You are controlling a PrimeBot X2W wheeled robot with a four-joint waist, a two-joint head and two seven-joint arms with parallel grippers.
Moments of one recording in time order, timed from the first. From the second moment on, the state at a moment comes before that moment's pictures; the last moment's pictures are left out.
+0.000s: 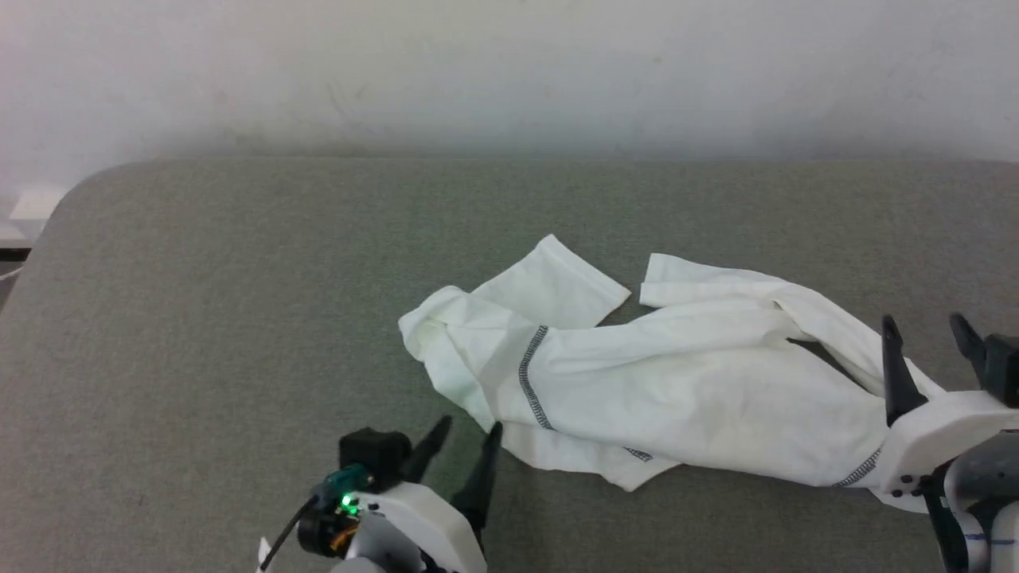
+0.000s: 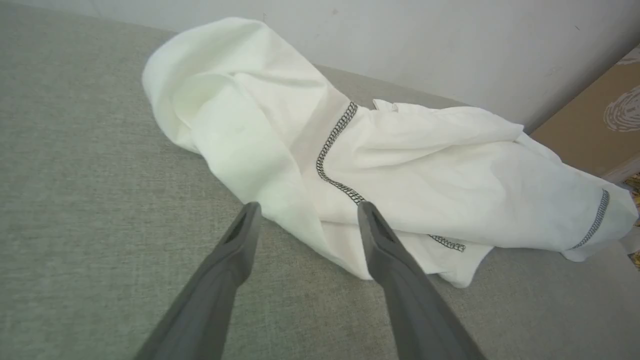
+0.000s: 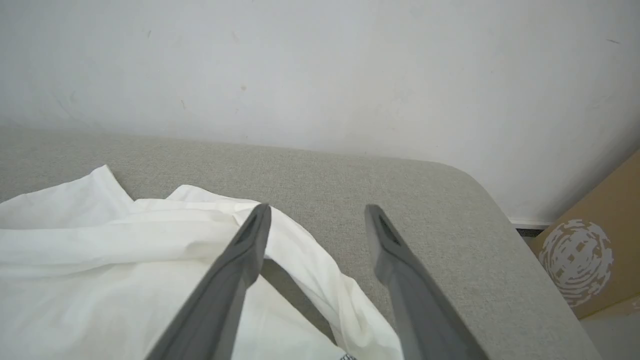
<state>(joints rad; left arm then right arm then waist) -0.11 0.06 -0.32 0.34 -0.39 -0.09 -0.08 -0.06 -0.05 -0.24 -0.06 -0.04 0.13 0.23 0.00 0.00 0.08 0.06</state>
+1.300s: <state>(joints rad) -0.04 0.19 -0.25 0.20 -0.54 0.12 -0.18 -0.06 -0.05 -0.22 0.12 -0.02 0.13 0.21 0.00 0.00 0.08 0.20</state>
